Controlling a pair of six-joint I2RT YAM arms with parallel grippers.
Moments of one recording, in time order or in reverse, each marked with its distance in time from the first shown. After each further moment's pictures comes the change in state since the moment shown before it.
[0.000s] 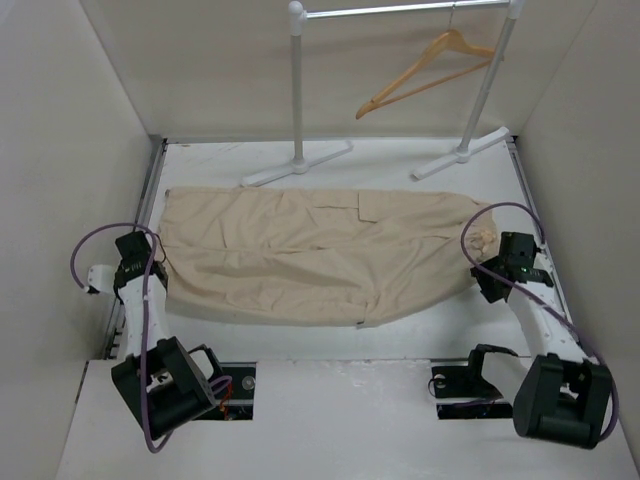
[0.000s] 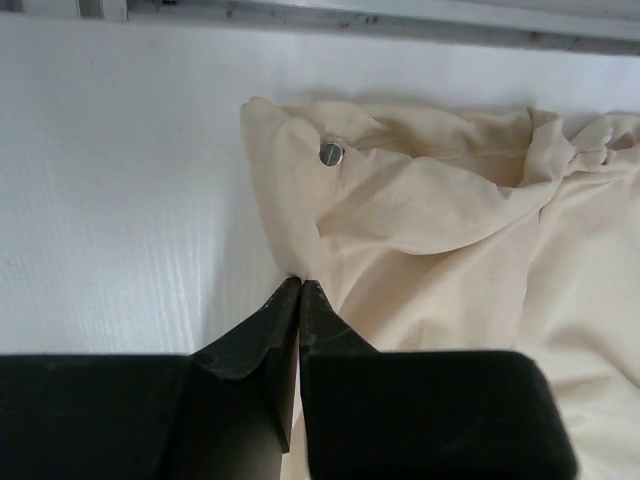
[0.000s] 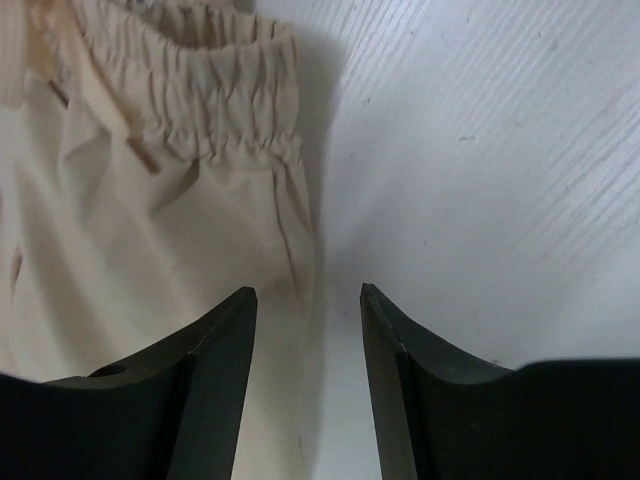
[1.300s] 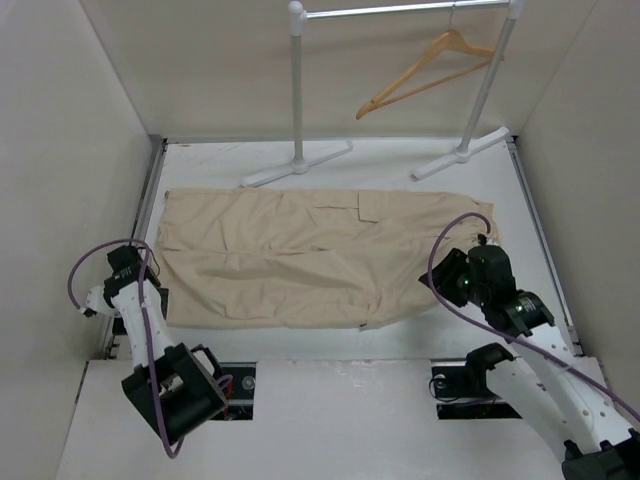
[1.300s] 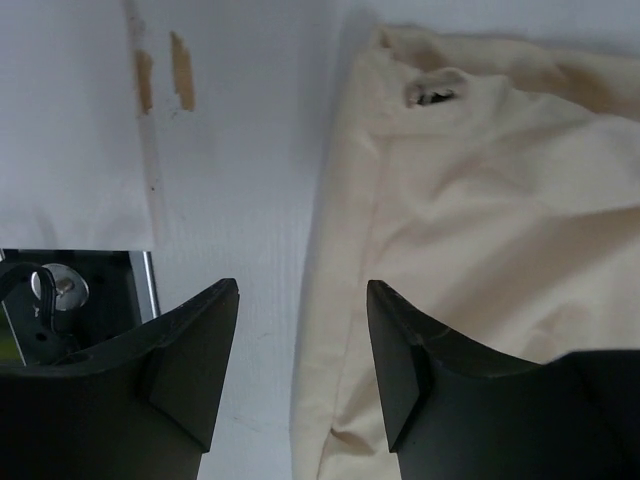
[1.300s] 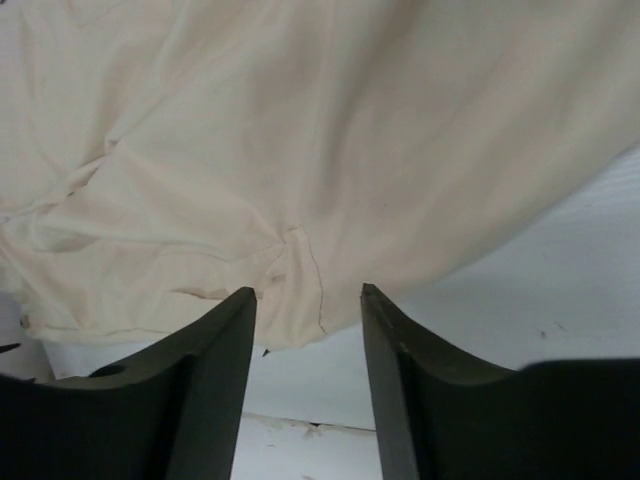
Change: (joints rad) left arm 0.083 -0.082 0.042 -0.326 0.004 0.093; right arm 0.545 -0.327 0.029 -0.074 -0.157 -0.058
